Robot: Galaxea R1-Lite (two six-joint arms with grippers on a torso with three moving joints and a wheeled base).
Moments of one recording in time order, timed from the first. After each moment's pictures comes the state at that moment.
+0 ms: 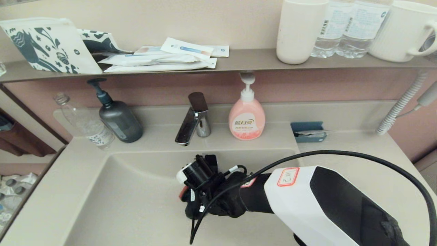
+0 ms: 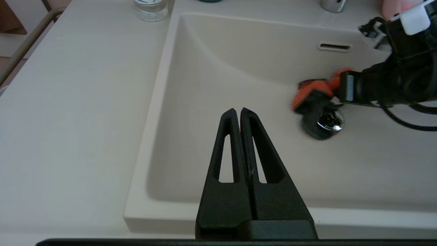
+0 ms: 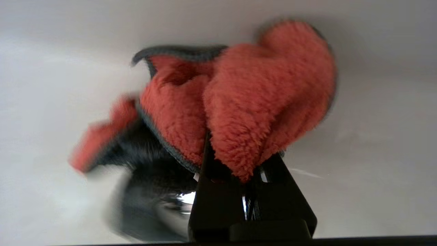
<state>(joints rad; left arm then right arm) 0.00 0.00 0.00 0.00 0.03 -0.09 0.93 2.58 -1.95 0.19 -0.45 0.63</state>
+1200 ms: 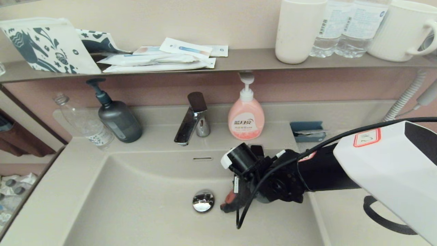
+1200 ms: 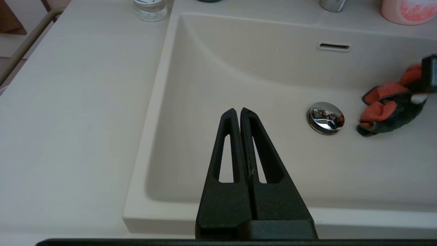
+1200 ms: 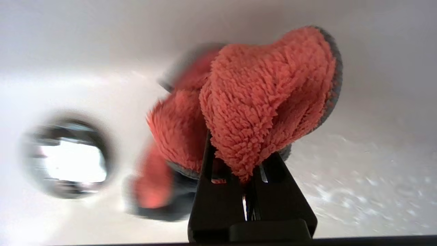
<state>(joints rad) 0.00 0.00 0.00 0.00 0.03 -0.09 0.82 2.23 -1.53 0.20 -0.49 0.71</state>
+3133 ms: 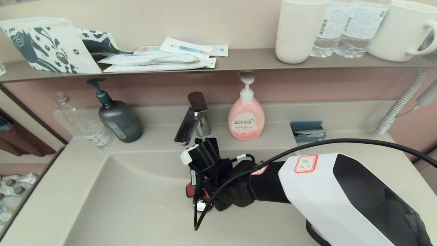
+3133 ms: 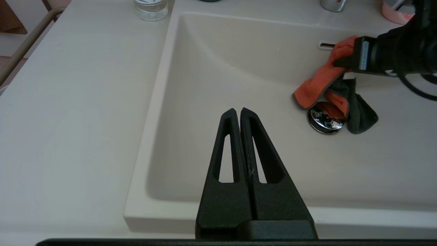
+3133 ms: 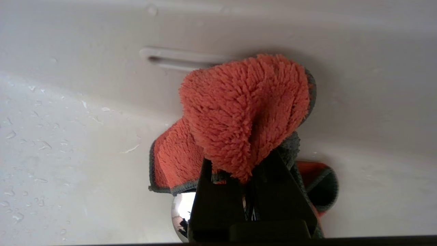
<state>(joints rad) 0.00 0.00 0.00 0.00 0.03 -0.09 0.91 2.49 -1.96 0.04 -0.49 0.47</state>
